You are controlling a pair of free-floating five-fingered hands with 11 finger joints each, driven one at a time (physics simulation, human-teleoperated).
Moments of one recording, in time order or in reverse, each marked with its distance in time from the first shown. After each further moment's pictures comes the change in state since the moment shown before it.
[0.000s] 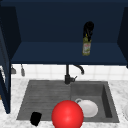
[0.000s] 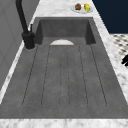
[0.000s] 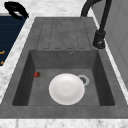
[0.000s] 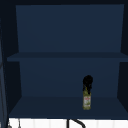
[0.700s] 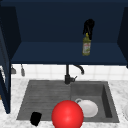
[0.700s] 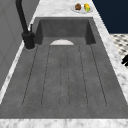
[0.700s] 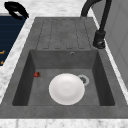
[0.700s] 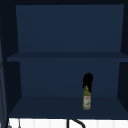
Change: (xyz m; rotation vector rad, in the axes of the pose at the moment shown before) left hand 0.000 0.000 0.000 0.000 0.000 0.000; right hand -0.001 -0.015 0.012 0.025 -0.006 0.029
